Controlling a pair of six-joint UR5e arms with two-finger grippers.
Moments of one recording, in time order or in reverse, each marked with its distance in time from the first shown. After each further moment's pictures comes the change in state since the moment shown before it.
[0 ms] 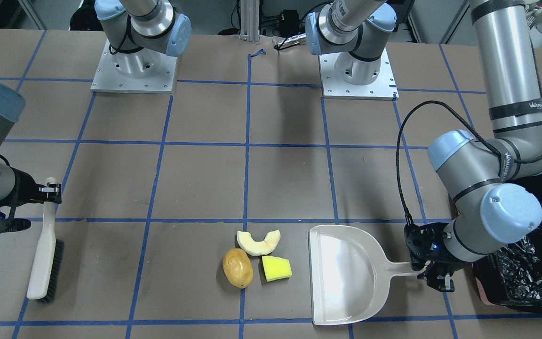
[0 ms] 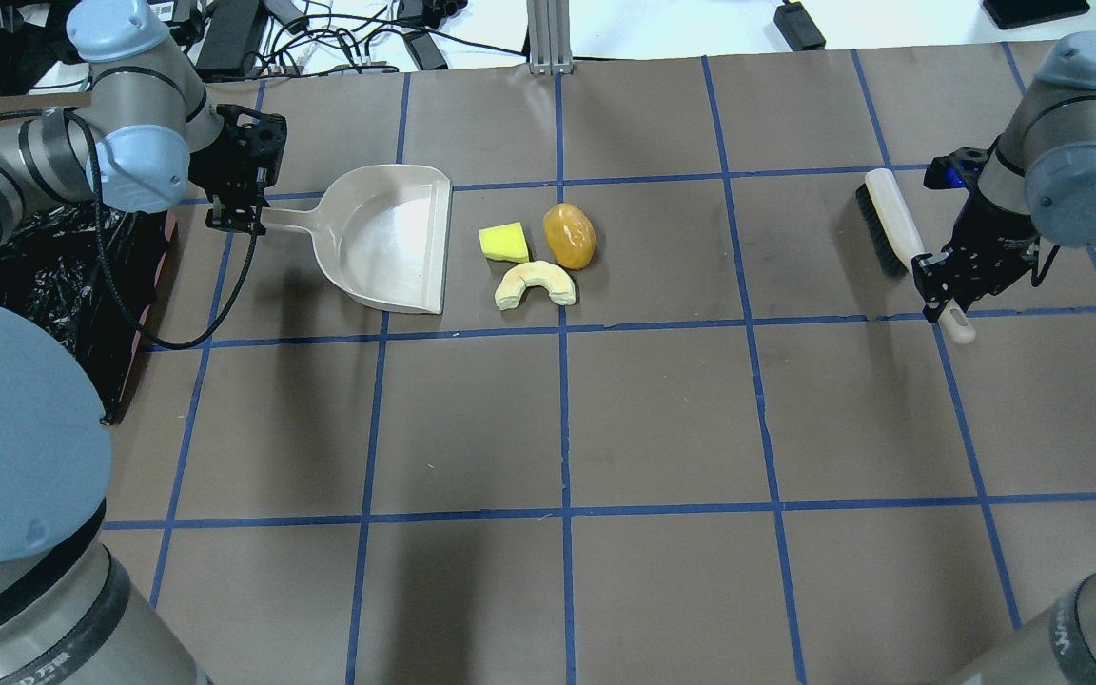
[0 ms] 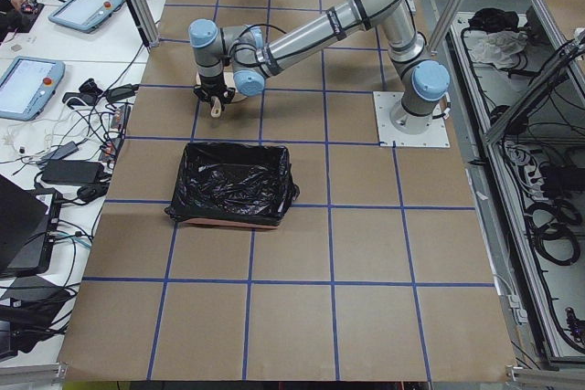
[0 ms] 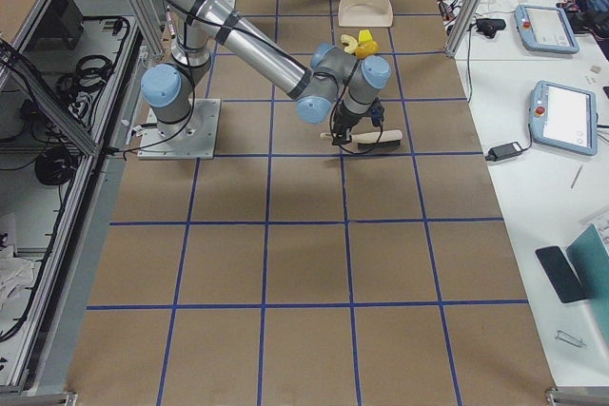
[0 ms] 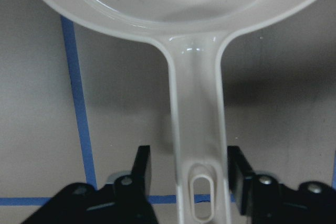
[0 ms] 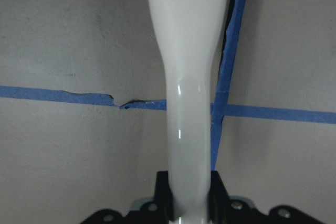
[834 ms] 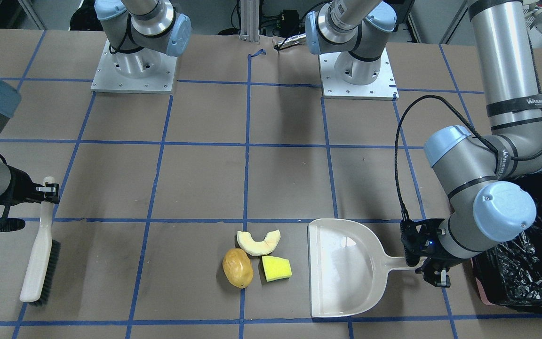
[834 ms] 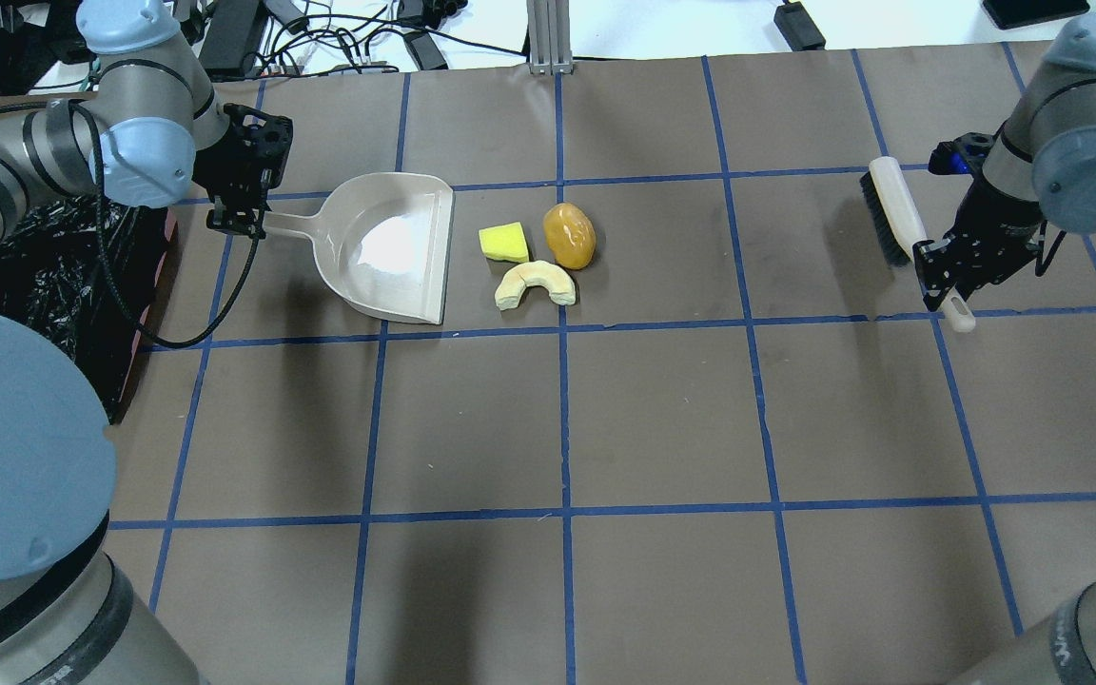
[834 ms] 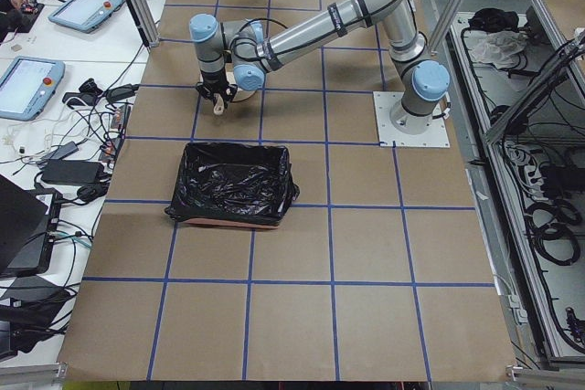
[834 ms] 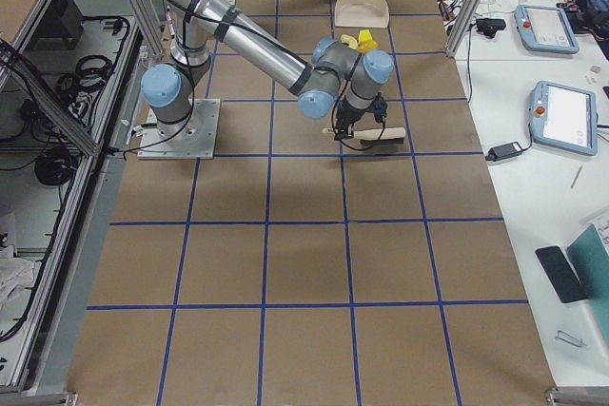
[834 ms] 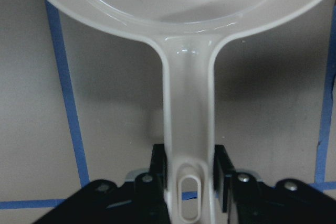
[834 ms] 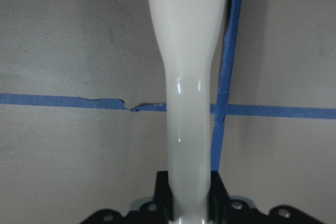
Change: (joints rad) left arm -0.020 0.012 0.004 -0.046 0.045 -0.006; right arm 0.015 -0.022 -0.028 0.037 0.018 0.050
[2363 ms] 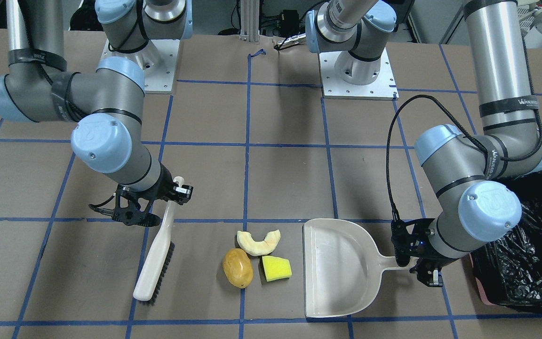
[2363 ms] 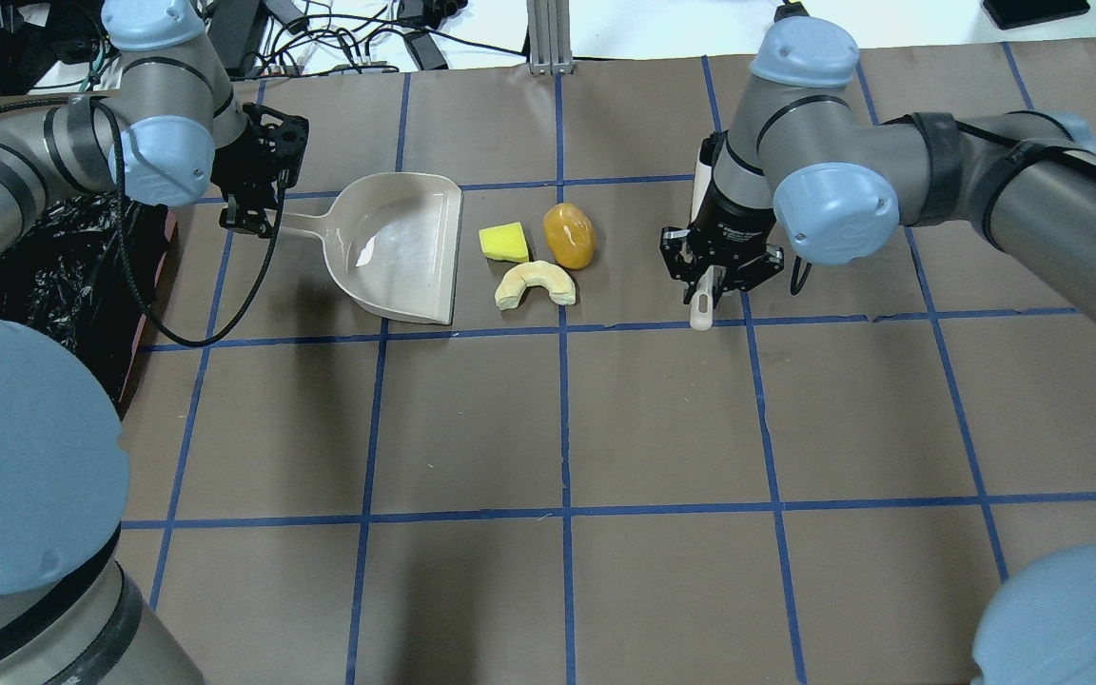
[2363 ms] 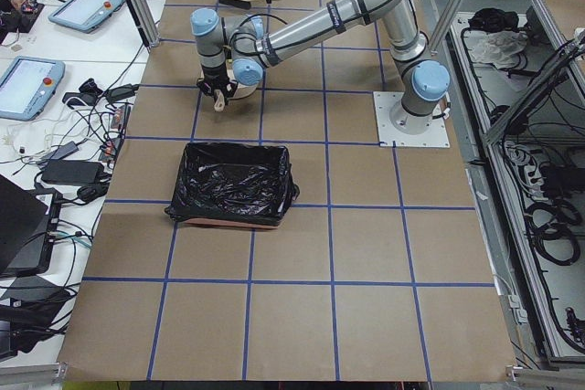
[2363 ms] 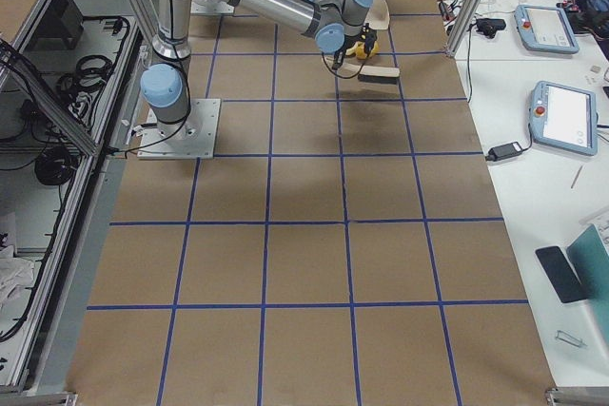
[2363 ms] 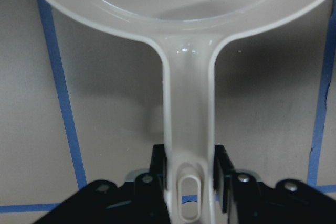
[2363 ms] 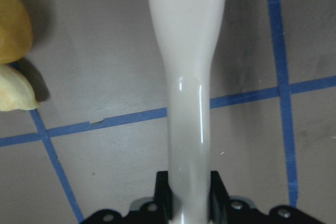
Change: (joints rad) left arm -0.030 0.001 0.002 -0.003 0.022 -0.037; right arm 0.450 -0.012 -0.007 -0.062 0.210 0.697
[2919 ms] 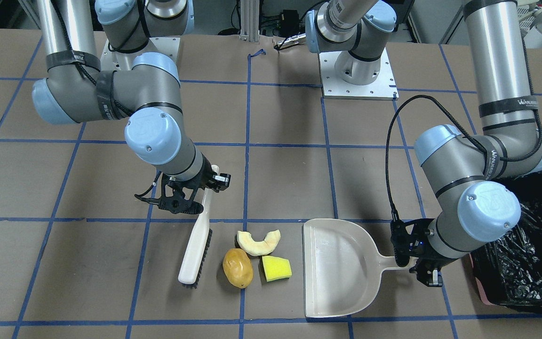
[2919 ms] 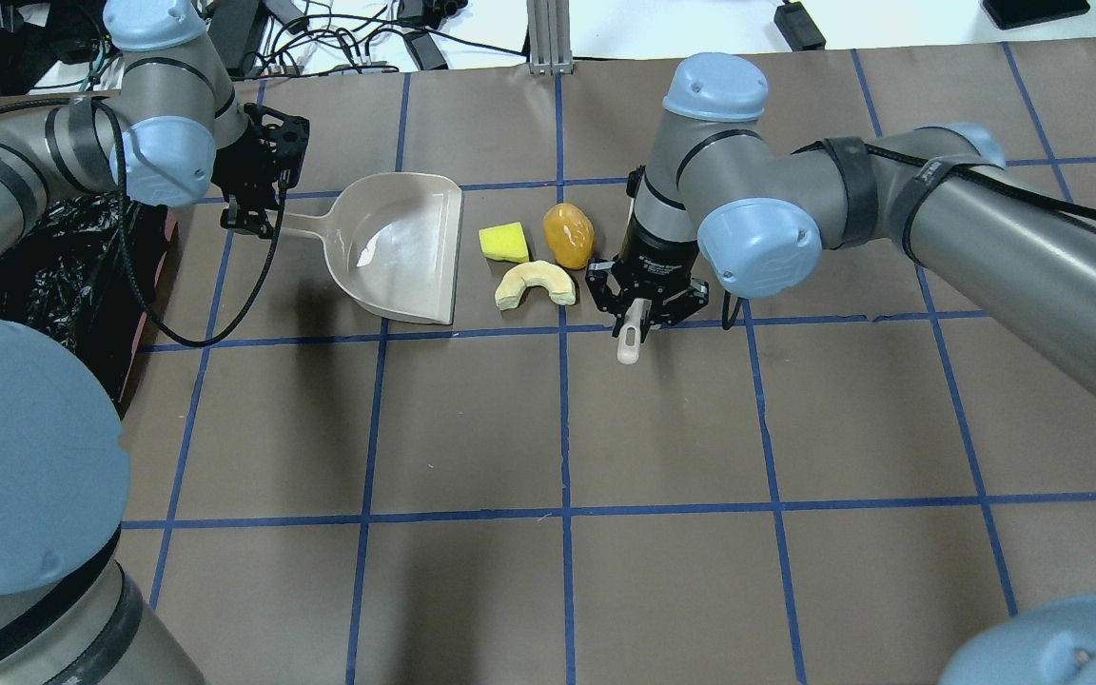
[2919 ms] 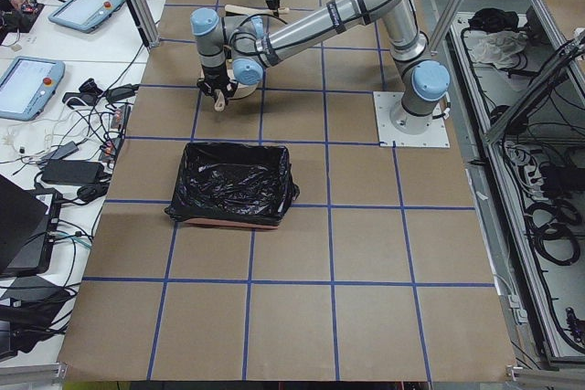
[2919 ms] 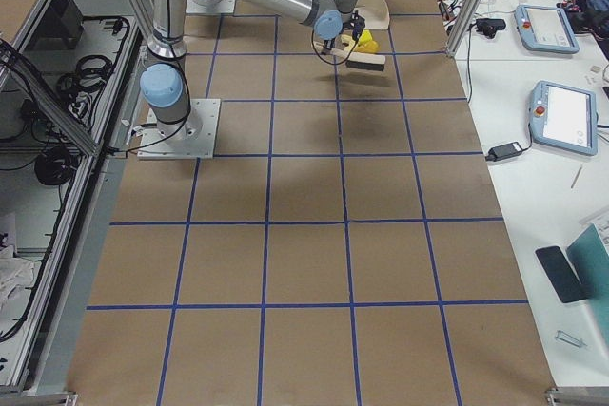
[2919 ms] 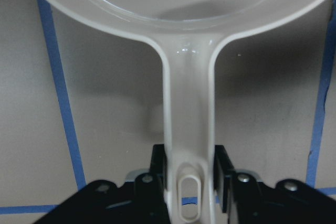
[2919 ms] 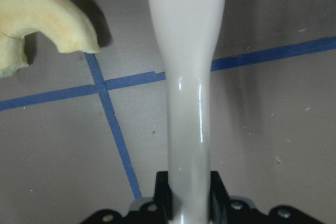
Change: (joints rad) left arm -0.001 -0.001 -0.001 -0.001 0.001 -0.004; right arm 0.121 0.018 0.003 0.007 0.065 0.091
